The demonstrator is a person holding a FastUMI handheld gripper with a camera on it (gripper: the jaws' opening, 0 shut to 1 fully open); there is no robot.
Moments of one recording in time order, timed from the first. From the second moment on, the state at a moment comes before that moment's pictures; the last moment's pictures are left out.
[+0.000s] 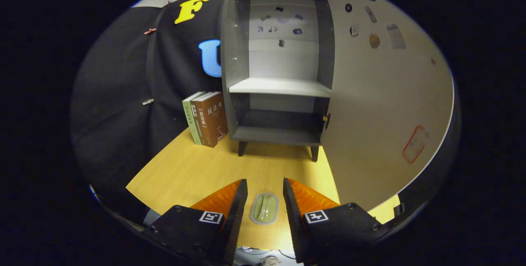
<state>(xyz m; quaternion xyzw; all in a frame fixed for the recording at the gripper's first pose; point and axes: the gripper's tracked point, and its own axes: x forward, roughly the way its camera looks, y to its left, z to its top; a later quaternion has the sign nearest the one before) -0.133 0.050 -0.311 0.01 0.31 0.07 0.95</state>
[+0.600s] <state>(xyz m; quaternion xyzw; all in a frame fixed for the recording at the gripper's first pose) -0.120 0.049 -0.498 -0.04 0.49 0.03 0.87</state>
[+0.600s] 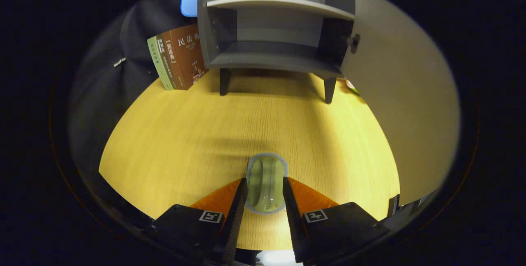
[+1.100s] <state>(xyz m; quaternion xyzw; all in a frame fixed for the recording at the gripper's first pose) -0.107 0.045 -0.546 -0.06 0.55 0.04 0.83</state>
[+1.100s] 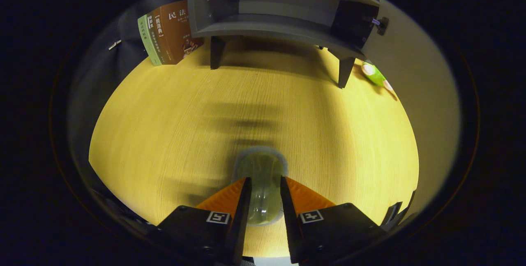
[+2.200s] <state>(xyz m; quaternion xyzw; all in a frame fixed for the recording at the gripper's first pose) -0.065 0.028 -0.402 -0.03 0.46 -0.01 0.89</state>
